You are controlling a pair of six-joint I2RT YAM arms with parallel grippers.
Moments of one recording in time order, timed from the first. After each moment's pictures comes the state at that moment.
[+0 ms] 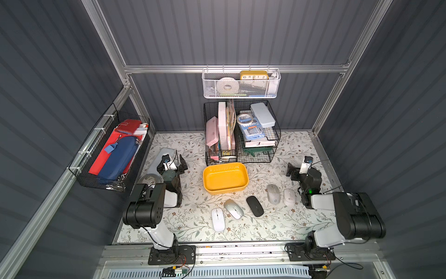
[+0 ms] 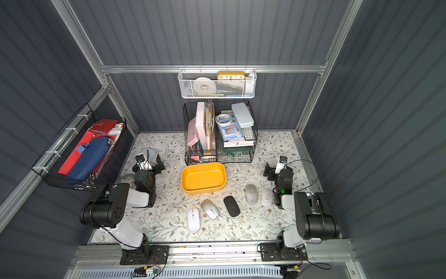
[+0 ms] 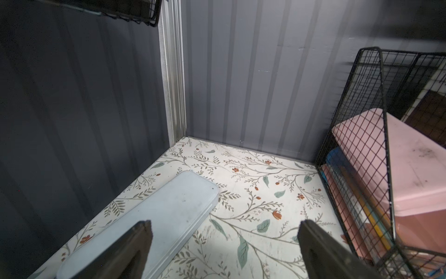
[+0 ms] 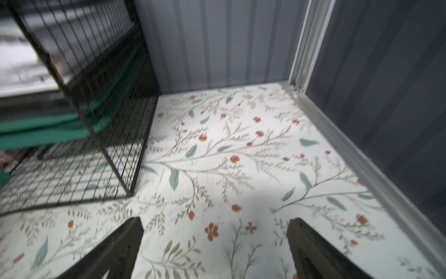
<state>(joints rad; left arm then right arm) -0.04 1.70 0.43 1.27 -0.22 -0.05 -0.04 1.56 0.33 0.91 0.02 0.05</state>
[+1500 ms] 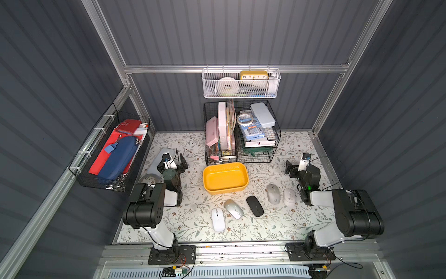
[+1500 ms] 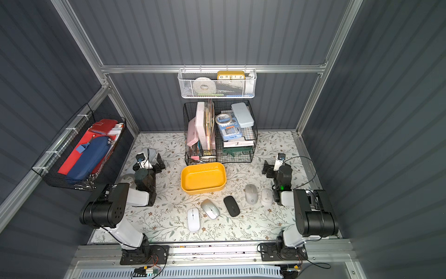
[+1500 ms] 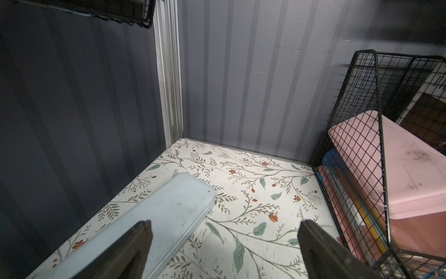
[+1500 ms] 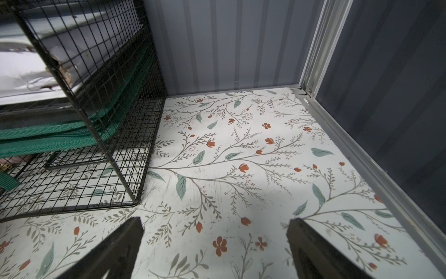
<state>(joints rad) -0.04 1.70 0.44 1.26 -0.21 -0.05 -0.03 1.55 0.40 0.86 0.01 0.05</state>
